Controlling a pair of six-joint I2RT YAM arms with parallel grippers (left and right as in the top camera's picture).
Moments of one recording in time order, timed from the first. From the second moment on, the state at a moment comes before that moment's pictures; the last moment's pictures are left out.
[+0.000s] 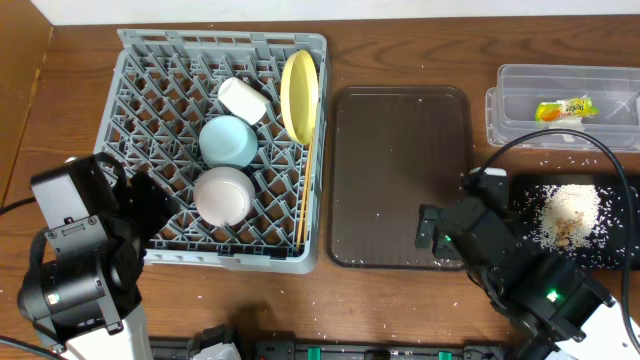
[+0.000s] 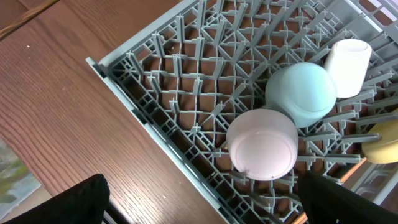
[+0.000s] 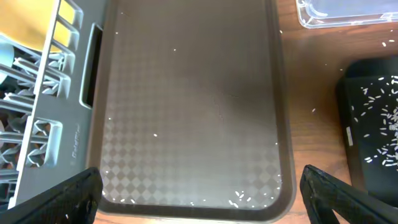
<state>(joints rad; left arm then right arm) 0.34 0.99 1.42 -1.36 -0.19 -0.41 0.80 0.97 0.93 -0.87 0.38 0.79</state>
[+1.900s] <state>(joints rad) 0.34 0.99 1.42 -1.36 -0.19 -0.41 -0.02 0.01 0.03 -0.09 -0.12 0.13</state>
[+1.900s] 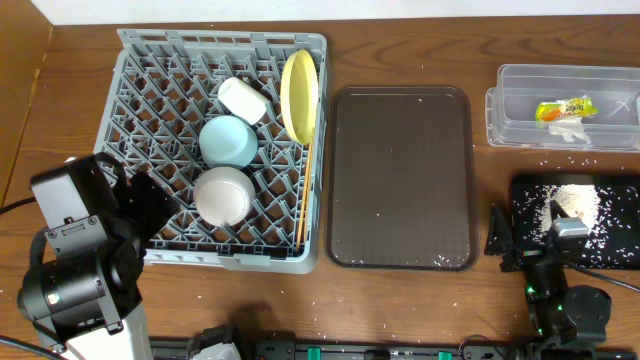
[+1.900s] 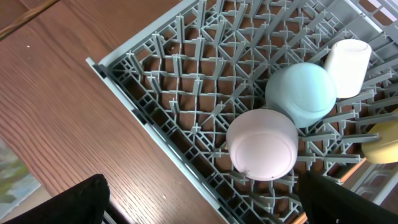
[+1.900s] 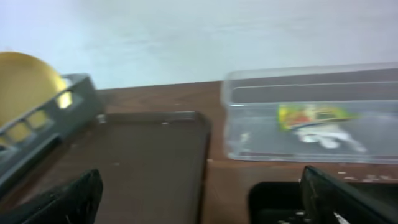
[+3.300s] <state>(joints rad) 0.34 0.99 1.42 -1.36 -0.19 -0.41 -0.02 0.01 0.02 -0.10 -0.03 -0.01</state>
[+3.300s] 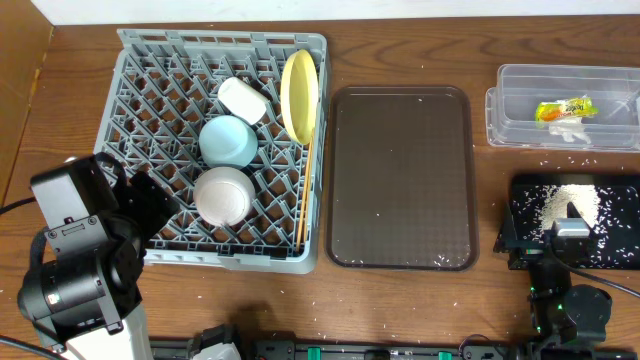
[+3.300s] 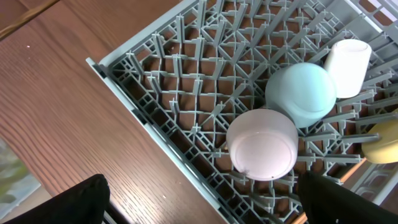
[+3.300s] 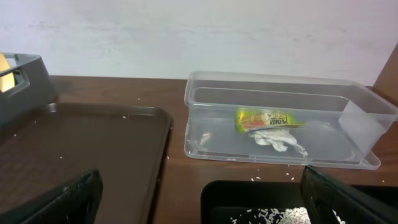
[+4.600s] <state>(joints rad) -0.01 0.29 0.14 -0.24 -0.06 -0.42 -0.02 0.01 0.02 -0.10 -0.03 -0.01</state>
